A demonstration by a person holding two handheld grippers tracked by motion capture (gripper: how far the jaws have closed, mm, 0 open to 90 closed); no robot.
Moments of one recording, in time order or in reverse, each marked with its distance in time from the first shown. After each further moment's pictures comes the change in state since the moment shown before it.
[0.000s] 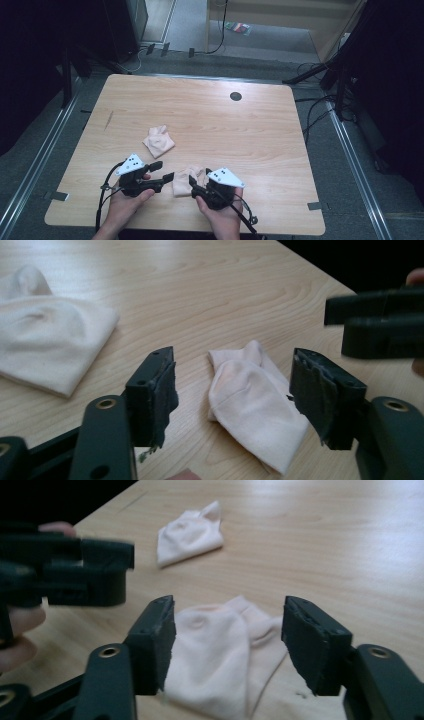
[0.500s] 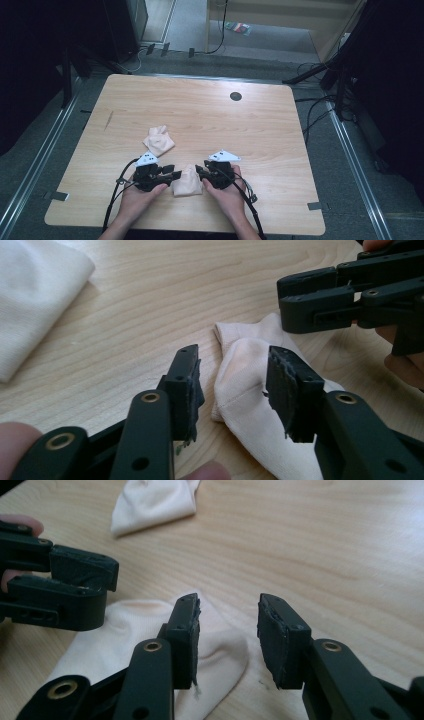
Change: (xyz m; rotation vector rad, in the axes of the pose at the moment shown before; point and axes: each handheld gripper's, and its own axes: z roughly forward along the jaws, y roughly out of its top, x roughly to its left) left arm 0.003 -0.004 0.041 0.141 -0.002 -0.065; right arm -0.043 0.007 0.056 0.183 0.062 -0.064
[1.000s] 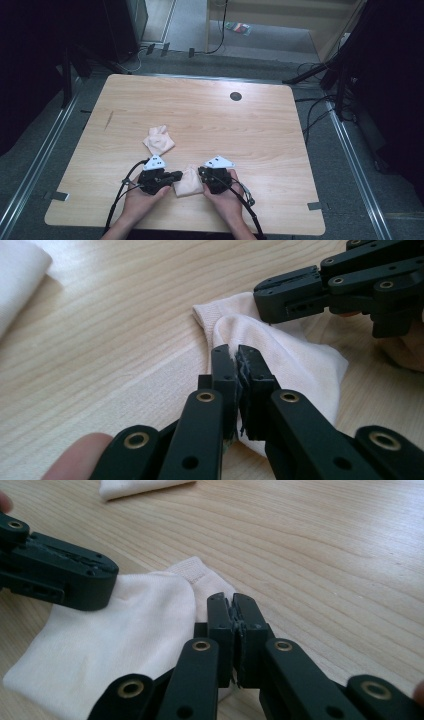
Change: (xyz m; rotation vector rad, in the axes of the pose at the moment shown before) left arm -0.010 -0.001 0.005 0.048 0.006 0.122; right arm 0.008 -0.014 0.006 0.015 -0.053 -0.079
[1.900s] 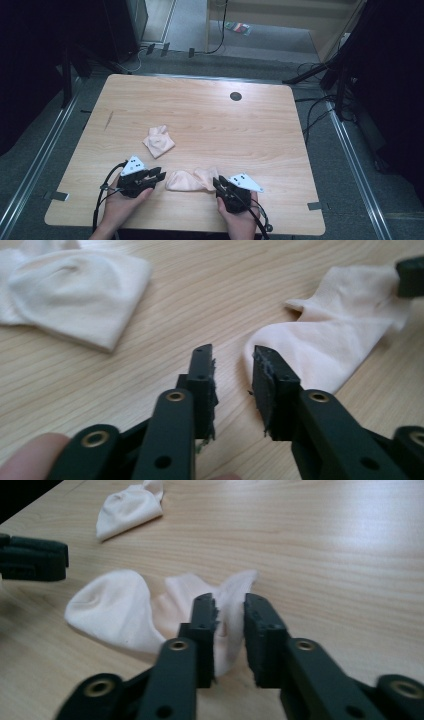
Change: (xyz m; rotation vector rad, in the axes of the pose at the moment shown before) left arm 0.020 -0.015 -0.043 -0.073 0.106 -0.019; right arm 0.000 -0.035 -0.067 -0.148 -0.085 0.213
